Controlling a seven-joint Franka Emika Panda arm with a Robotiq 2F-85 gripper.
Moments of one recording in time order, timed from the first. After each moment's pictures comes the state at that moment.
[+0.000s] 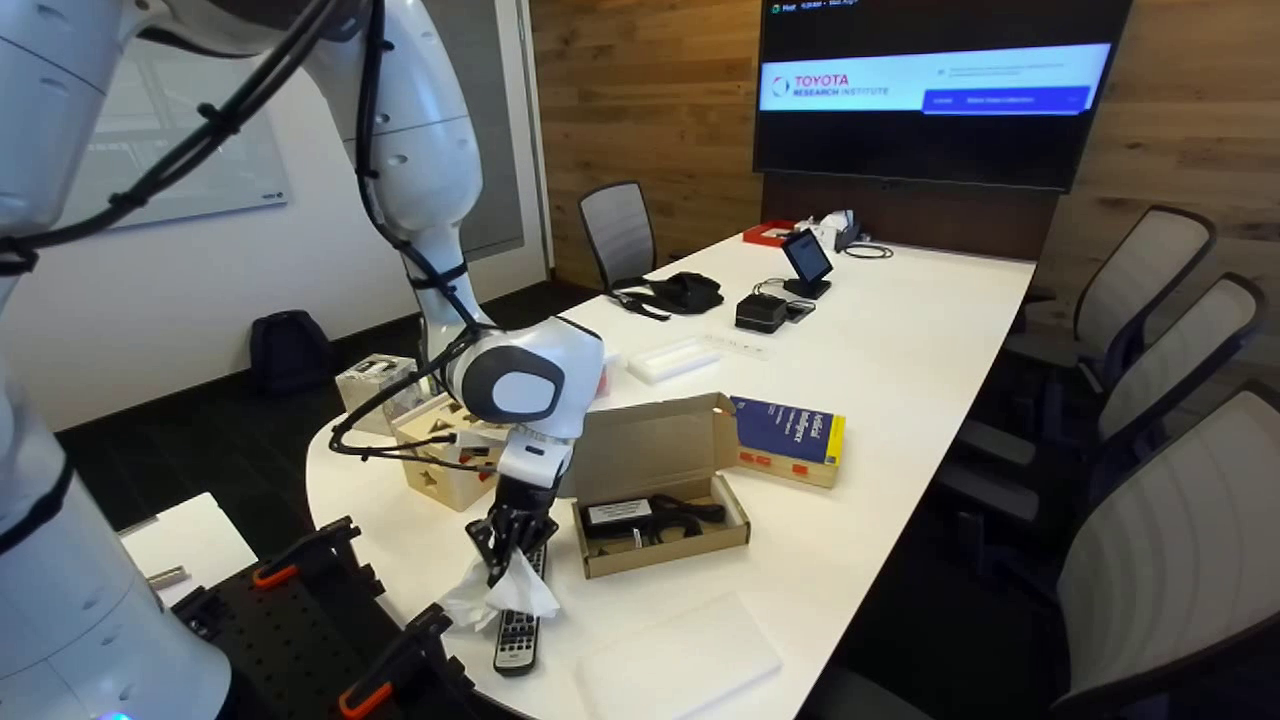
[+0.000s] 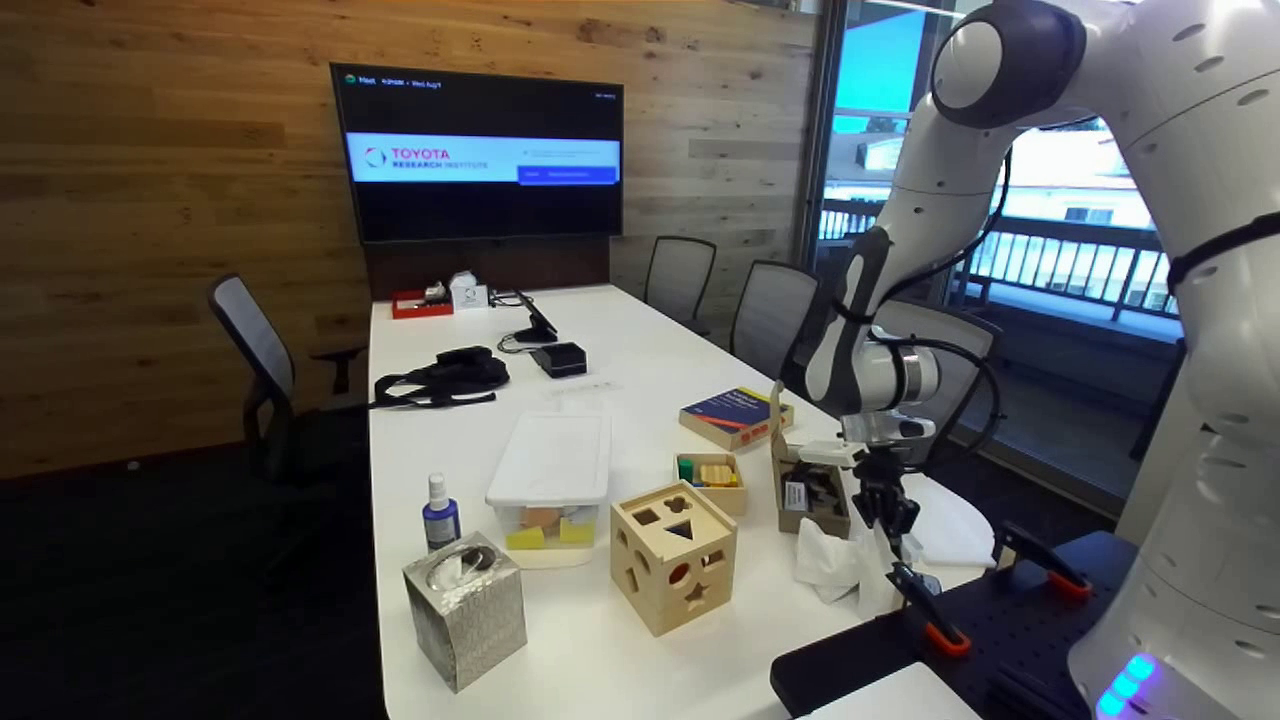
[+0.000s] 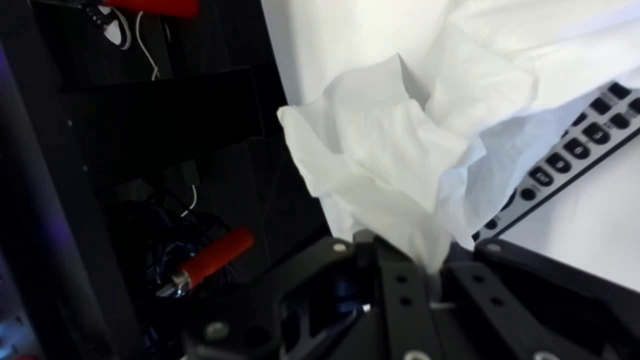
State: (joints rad) arm 0.07 0.61 -0.17 -2.42 0.19 2.54 1.45
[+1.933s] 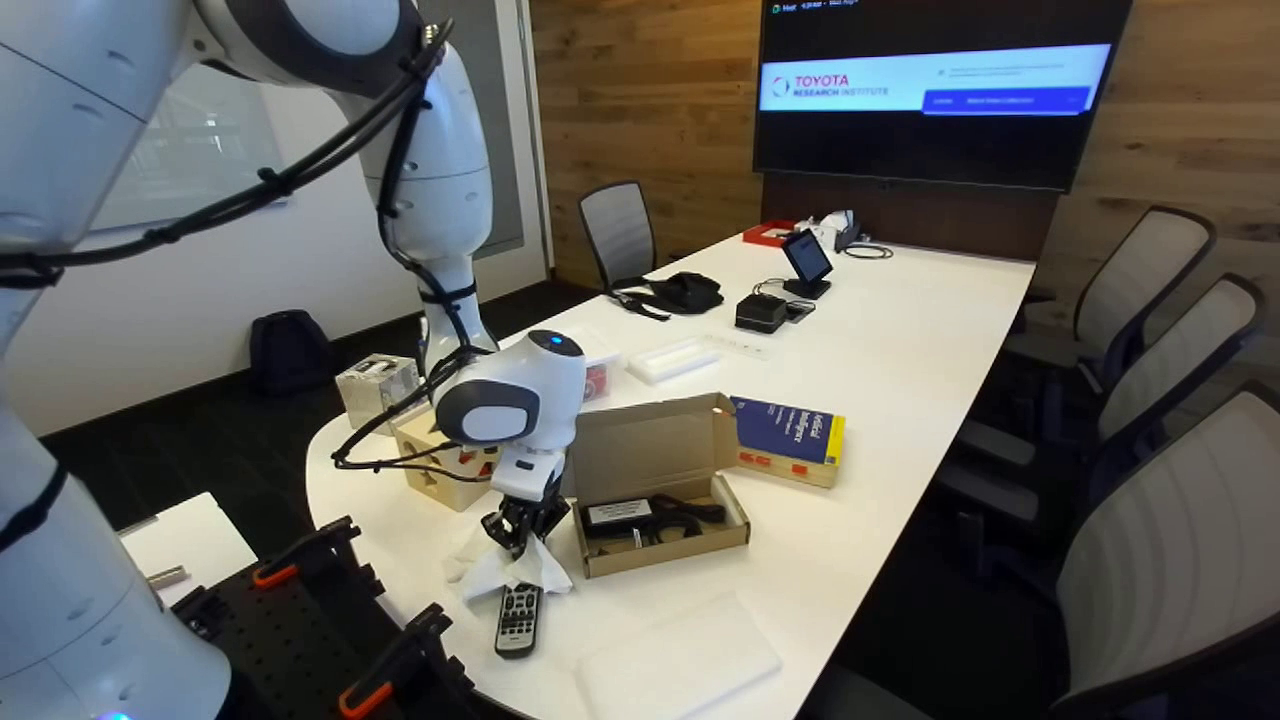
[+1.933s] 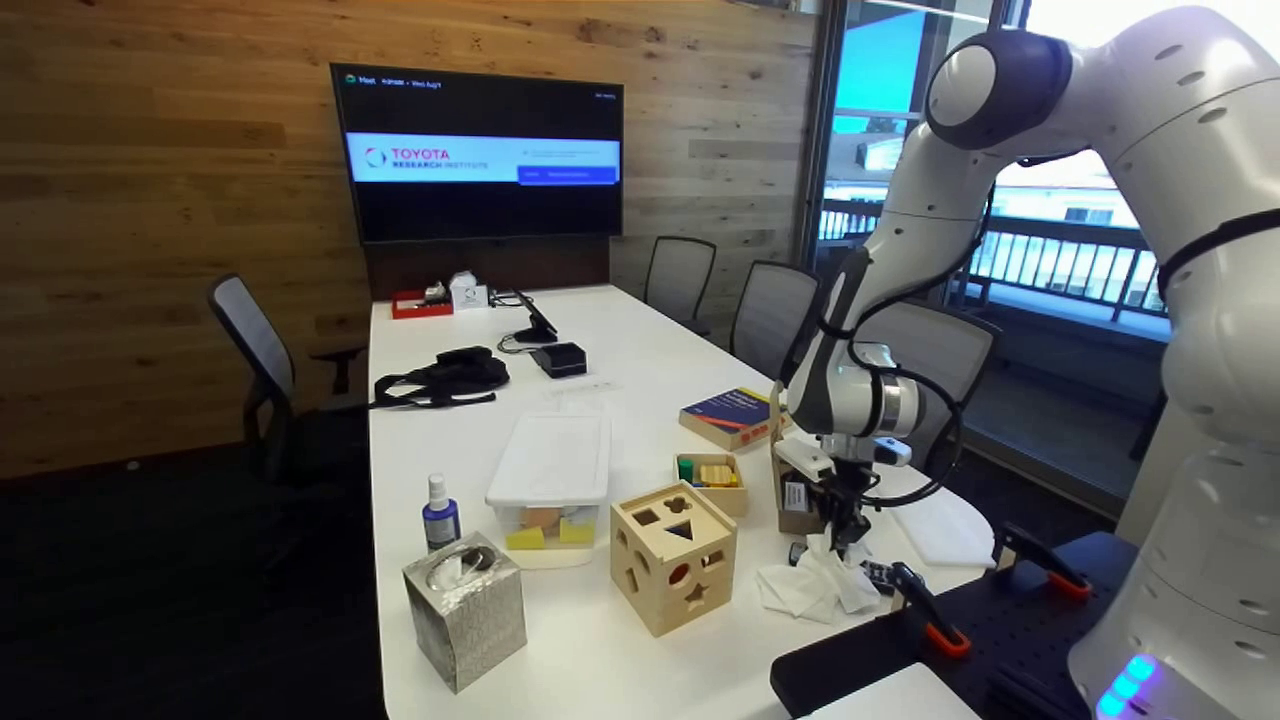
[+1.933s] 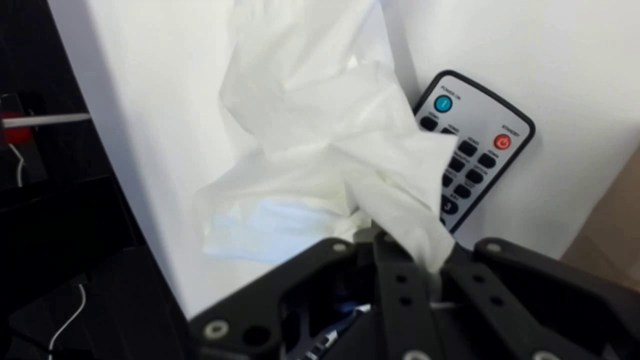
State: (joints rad) arm -0.08 0.71 0.05 -2.40 0.42 2.90 1.36
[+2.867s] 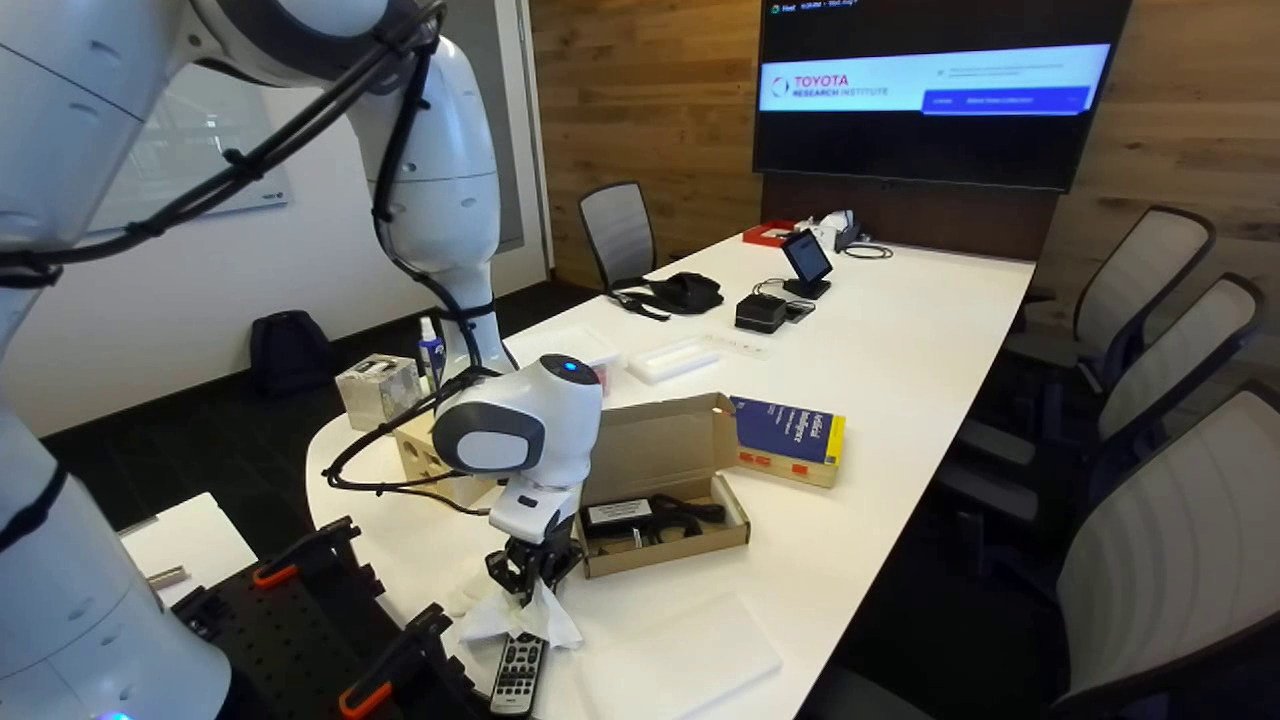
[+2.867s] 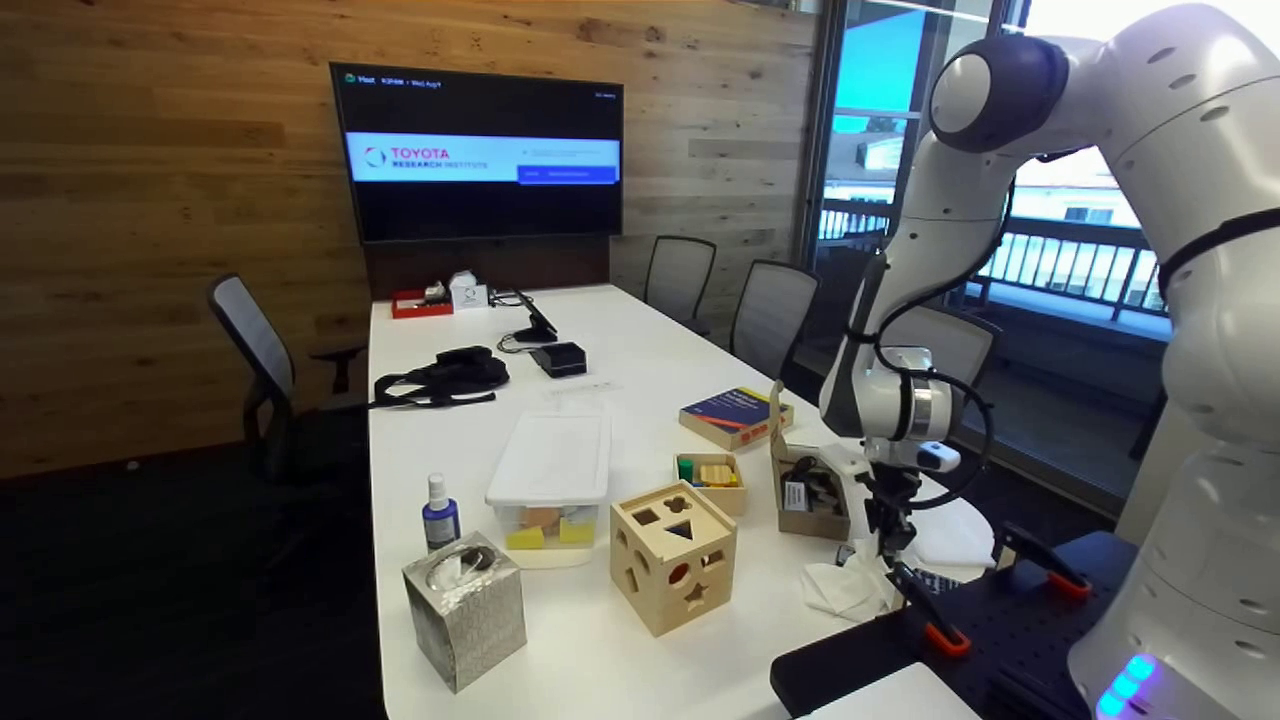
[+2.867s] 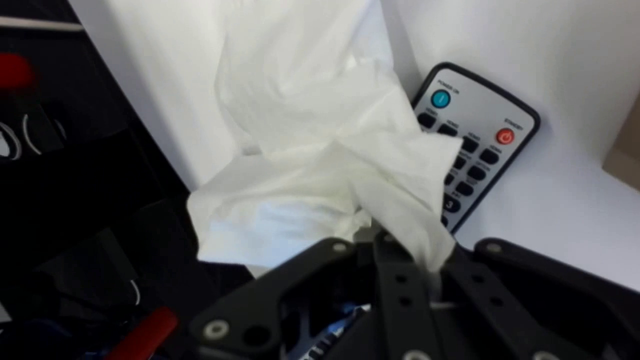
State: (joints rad) arm -0.08 0.70 -0.07 -2.46 0.50 2.91 1.35
